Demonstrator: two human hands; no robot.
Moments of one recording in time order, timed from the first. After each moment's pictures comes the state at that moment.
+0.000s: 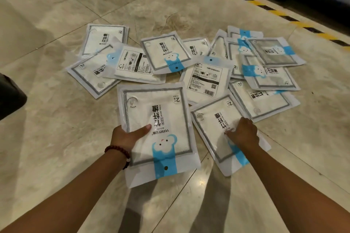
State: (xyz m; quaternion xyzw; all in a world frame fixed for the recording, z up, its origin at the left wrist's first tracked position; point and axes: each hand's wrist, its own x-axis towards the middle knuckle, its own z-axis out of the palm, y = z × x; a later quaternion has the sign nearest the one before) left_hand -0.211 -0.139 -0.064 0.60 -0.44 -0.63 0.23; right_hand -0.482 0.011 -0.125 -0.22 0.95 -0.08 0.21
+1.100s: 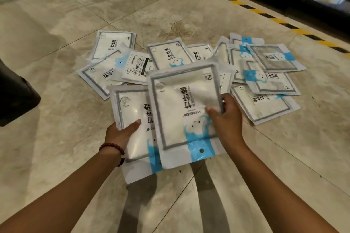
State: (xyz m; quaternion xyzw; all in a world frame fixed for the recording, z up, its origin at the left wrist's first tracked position) left_hand -0.188 -0.144 -0.041 0.61 -0.42 -0.61 0.26; right_hand -0.394 -0.030 -0.016 -0.28 0.80 -0.50 0.19
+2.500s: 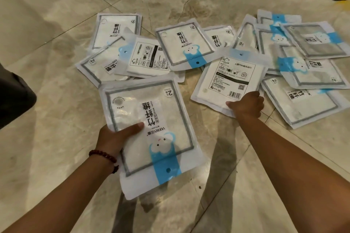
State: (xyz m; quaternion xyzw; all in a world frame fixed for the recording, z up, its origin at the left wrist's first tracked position) left_hand -0.175 -0.196 -0.081 0.60 -0.39 -0.64 0.27; right_hand -0.483 -0.122 -0.143 -0.08 0.95 -0.24 0.17
